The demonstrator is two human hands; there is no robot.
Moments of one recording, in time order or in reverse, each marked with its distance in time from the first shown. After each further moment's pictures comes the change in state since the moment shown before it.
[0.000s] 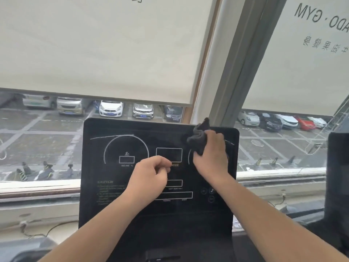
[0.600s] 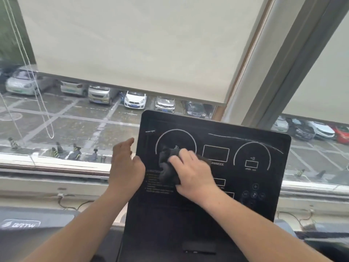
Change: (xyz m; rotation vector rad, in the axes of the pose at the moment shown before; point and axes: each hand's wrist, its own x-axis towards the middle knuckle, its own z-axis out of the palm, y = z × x) left_hand -0.011 -0.084 -0.130 0.098 0.469 -0.107; right_hand -0.078 -0.116 0.083 -0.219 -0.272 -0.726
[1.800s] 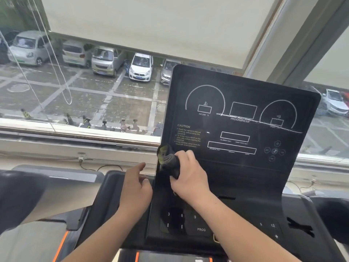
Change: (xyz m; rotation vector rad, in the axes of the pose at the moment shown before) left_hand -0.134 -0.142 -0.051 -0.064 -0.186 -0.216; right_hand -0.080 -0.140 0.036 0.422 -0.268 0.442
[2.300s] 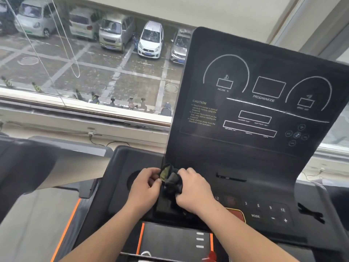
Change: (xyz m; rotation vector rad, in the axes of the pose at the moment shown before) left_hand -0.029 -0.071 0.006 0.099 -0.138 -0.059; right_hand -0.050 0.017 0.056 -0.175 -0.441 0.050
